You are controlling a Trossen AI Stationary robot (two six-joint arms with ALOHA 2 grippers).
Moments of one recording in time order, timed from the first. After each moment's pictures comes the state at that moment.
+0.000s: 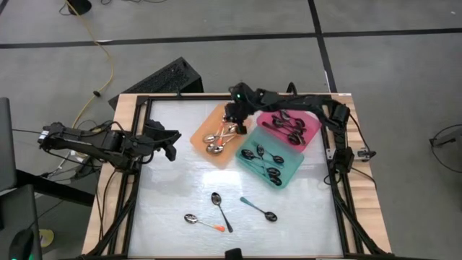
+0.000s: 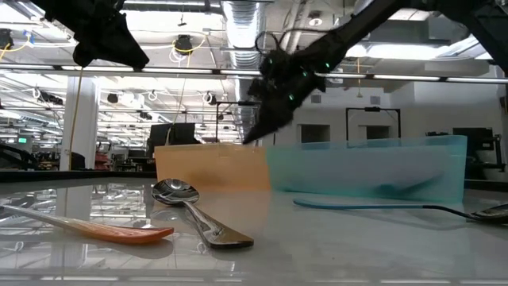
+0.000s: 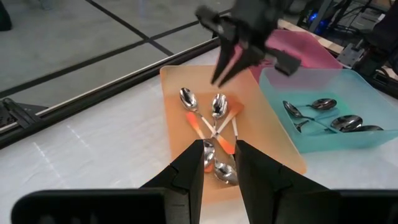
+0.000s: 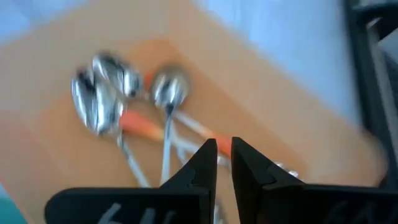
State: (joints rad) left arm -0.15 0.70 0.67 -0.60 -0.71 -0.64; right arm -0.47 2.01 1.47 -0.27 -0.35 -0.54
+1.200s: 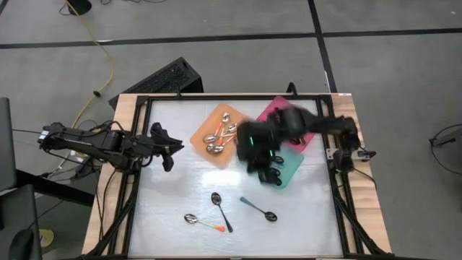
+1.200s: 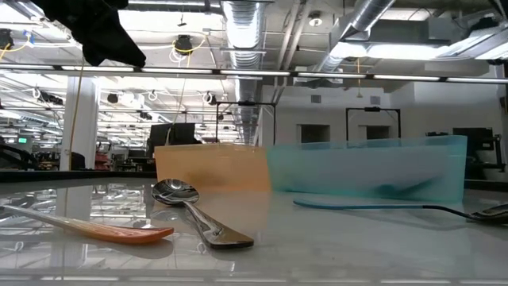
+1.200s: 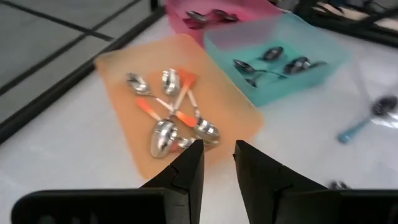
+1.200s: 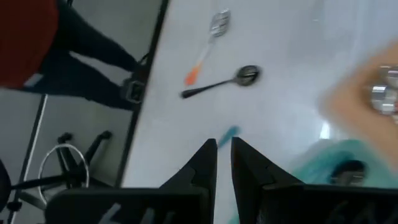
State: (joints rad) left arm -0.15 0.70 0.67 -0.58 -0.47 -0.42; right arm 0.10 1.91 2.31 -1.46 -0.35 0.00
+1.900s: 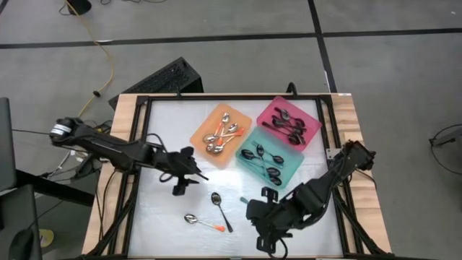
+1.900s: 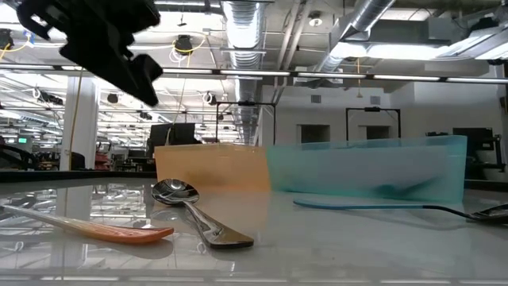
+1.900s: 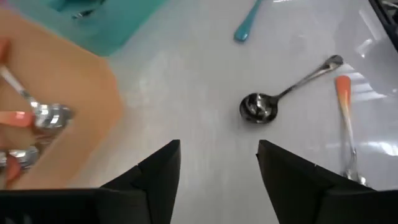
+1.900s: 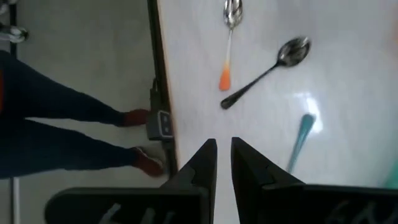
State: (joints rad) left arm -0.21 1.14 0.67 -0.33 -0.03 -0.12; right arm 0.63 1.92 2.05 -1.13 0.19 0.80
